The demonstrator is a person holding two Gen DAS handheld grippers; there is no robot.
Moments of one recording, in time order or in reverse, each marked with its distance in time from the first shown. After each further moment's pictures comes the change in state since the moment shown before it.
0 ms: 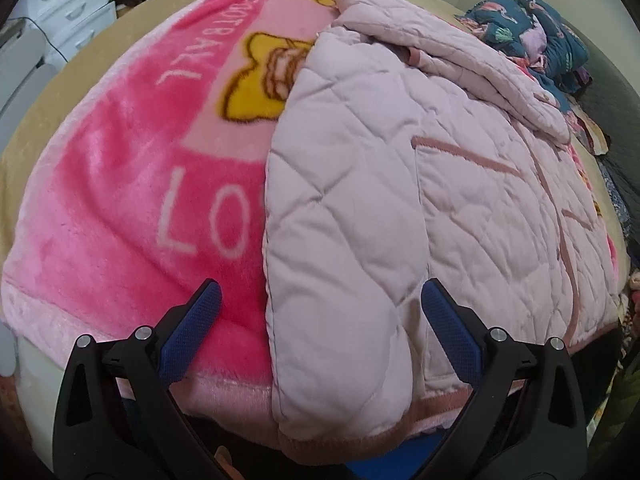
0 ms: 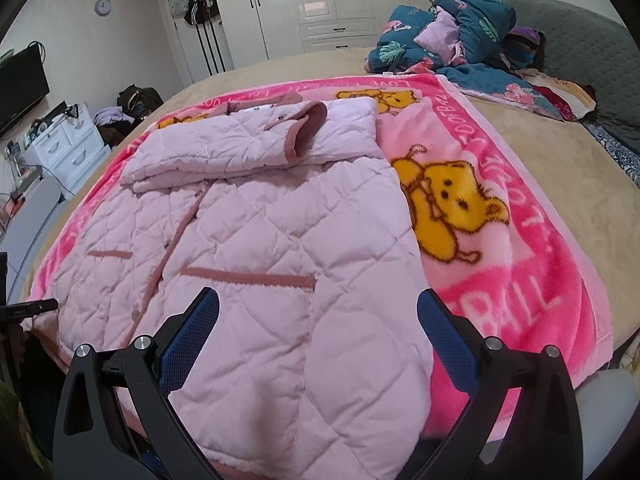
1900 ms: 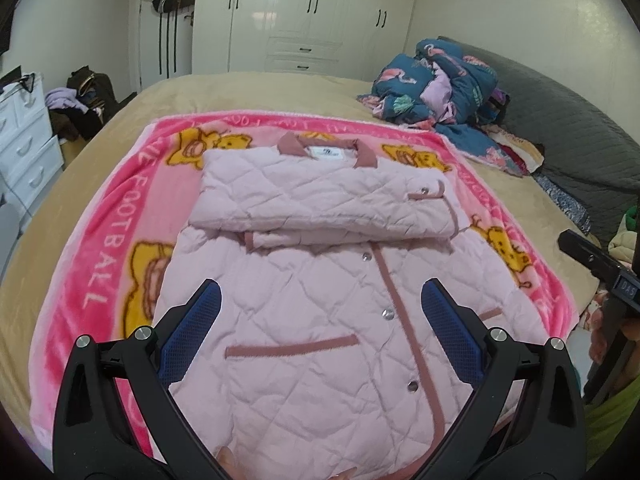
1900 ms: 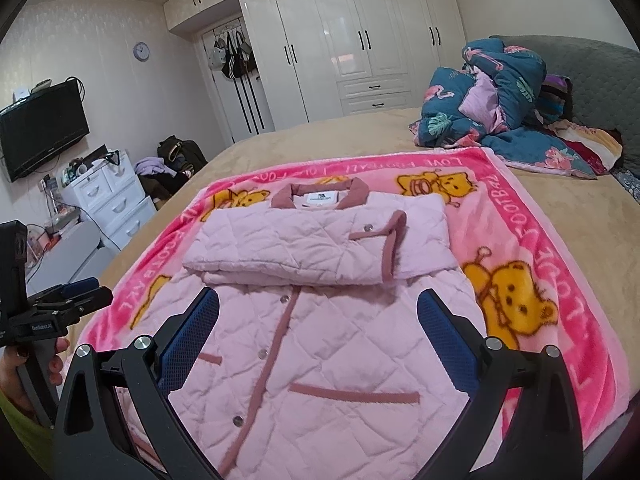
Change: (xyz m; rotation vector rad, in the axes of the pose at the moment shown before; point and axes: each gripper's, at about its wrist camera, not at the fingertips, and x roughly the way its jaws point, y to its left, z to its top) left arm -0.082 -0.156 0.086 0.237 -0.349 -0.110; right arm -0.035 0.080 0.085 -0.006 -0.215 0.129
